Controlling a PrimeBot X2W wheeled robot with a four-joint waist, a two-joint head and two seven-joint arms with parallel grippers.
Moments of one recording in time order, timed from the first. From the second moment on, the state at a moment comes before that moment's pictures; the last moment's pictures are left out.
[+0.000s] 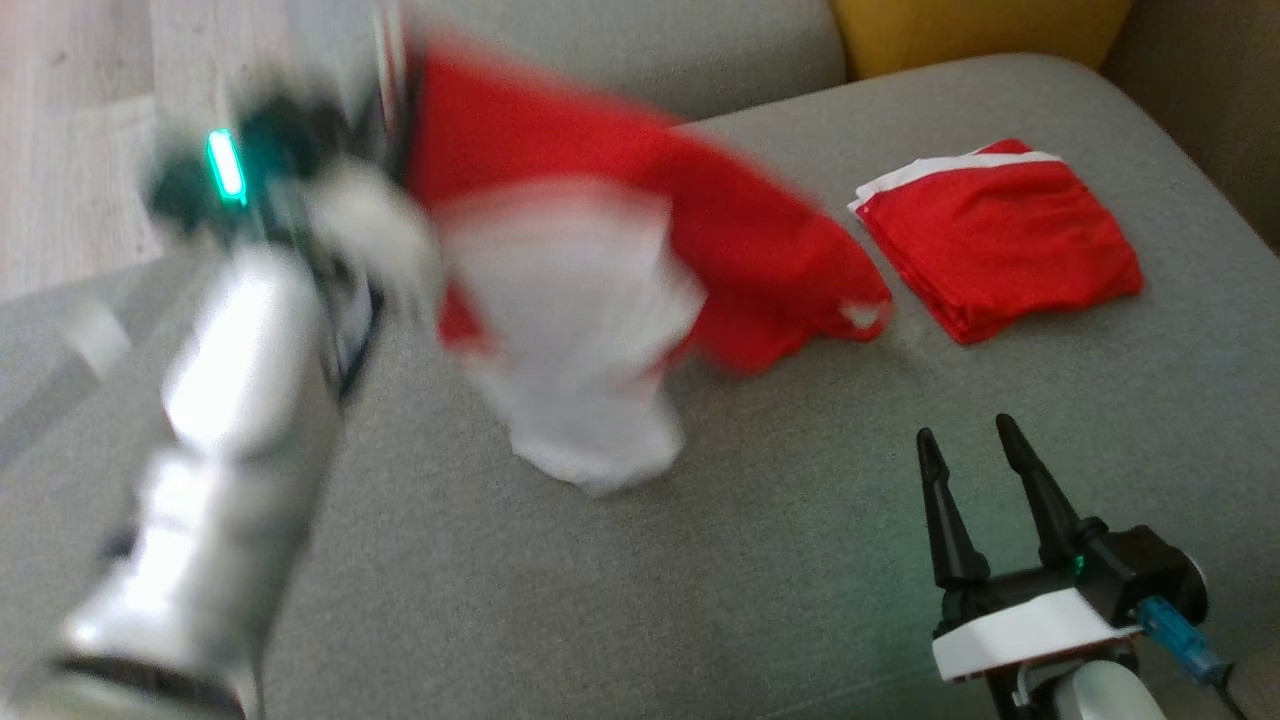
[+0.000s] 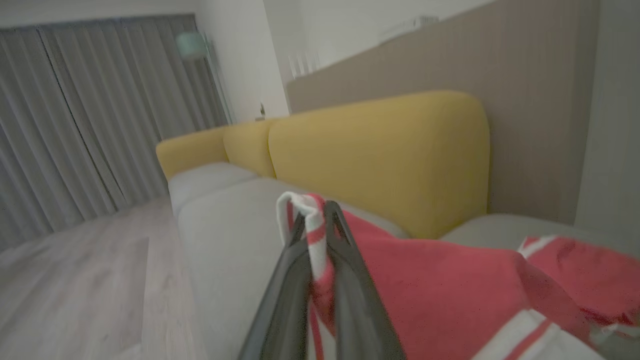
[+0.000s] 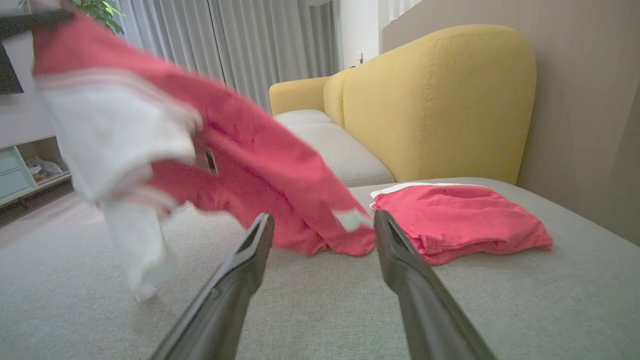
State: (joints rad) left arm -0.92 0.17 -0.43 0.77 -0.29 -0.12 -0.08; right arm 0.04 -0.05 0.12 0.17 0.11 0.12 -0.25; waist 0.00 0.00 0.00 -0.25
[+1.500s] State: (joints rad) left arm 0.30 0.06 -0.16 0.10 -0.14 0.12 -0.25; right arm 0.24 -0.04 0.08 0.22 0.15 0.12 -0.25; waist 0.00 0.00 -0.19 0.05
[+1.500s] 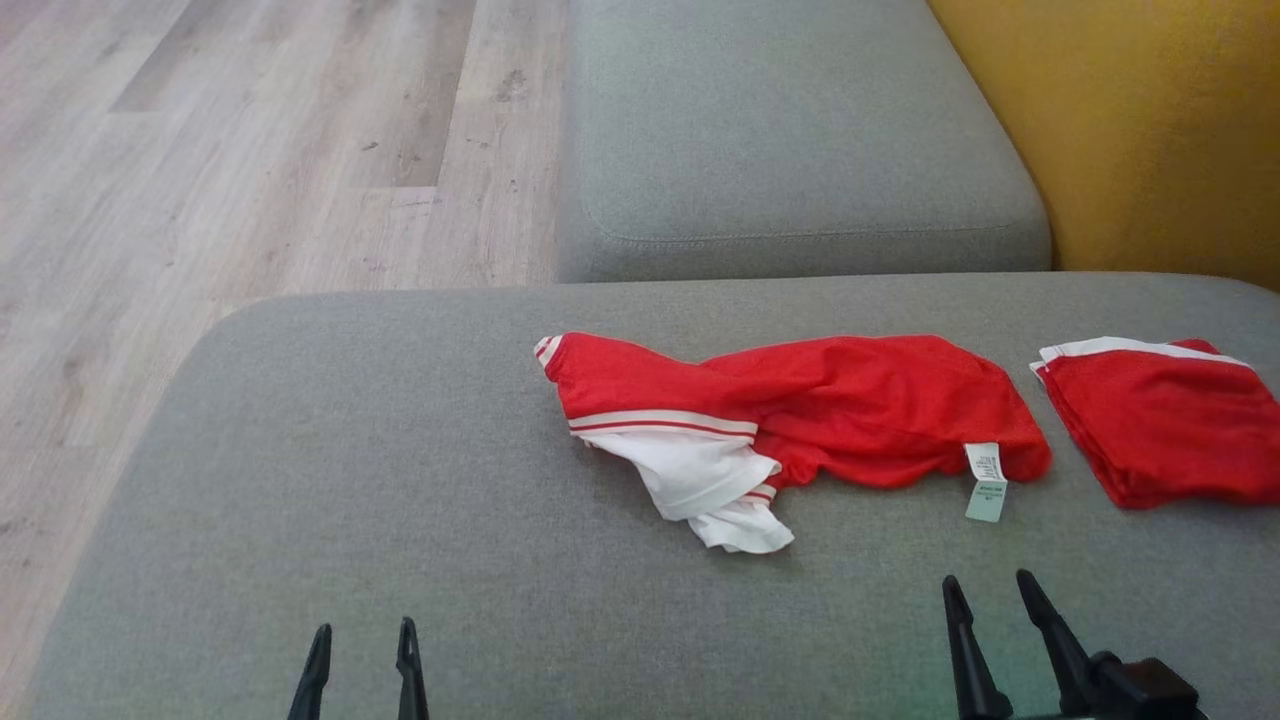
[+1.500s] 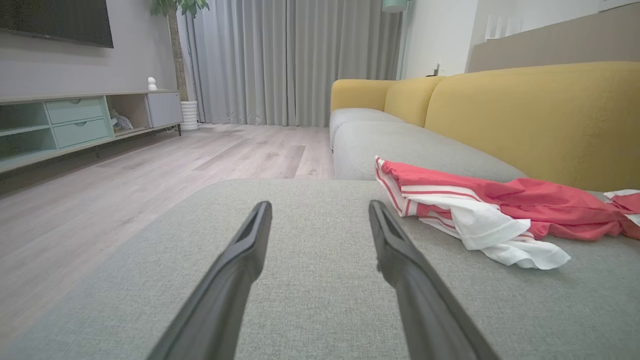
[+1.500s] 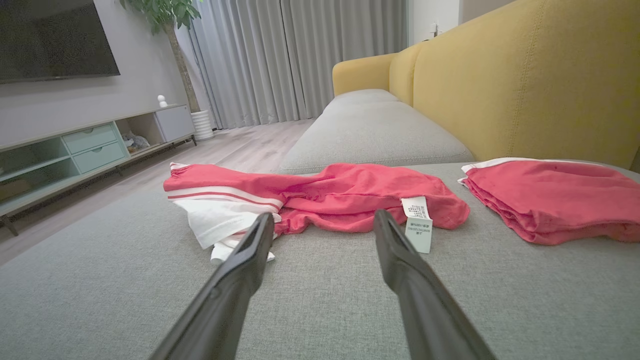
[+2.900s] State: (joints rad) left arm -0.60 0.04 -0.16 0.88 -0.46 -0.12 -0.16; right arm 0.03 -0.08 0.19 0.19 0.13 0.12 -0.25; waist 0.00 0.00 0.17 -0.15
